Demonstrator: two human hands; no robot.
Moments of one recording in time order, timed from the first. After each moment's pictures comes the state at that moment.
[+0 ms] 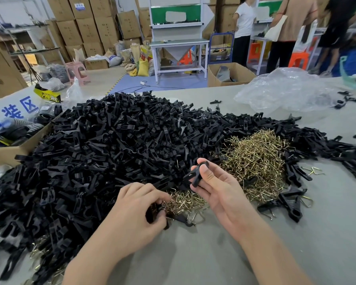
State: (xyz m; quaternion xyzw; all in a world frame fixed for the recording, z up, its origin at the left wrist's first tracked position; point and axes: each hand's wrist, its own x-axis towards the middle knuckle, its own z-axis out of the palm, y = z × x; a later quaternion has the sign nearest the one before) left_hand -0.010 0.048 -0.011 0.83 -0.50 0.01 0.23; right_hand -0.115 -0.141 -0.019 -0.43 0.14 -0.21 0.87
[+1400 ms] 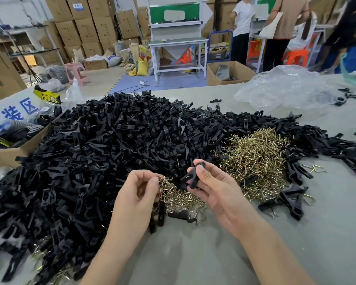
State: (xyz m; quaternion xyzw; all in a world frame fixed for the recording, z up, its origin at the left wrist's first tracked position) left_hand -0.015 0.029 -0.017 0.75 -0.28 -0.04 0.59; right_hand -0.113 -0.138 -0.019 -0.43 0.14 -0.19 0.87
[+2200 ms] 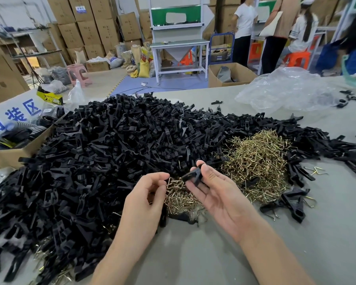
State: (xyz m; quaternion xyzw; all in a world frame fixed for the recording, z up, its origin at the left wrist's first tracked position) left_hand -0.018 0.023 -0.023 0.77 -0.35 0.00 0.54; right_hand -0.115 -0.135 -0.011 -0.30 0.12 -0.17 0.93
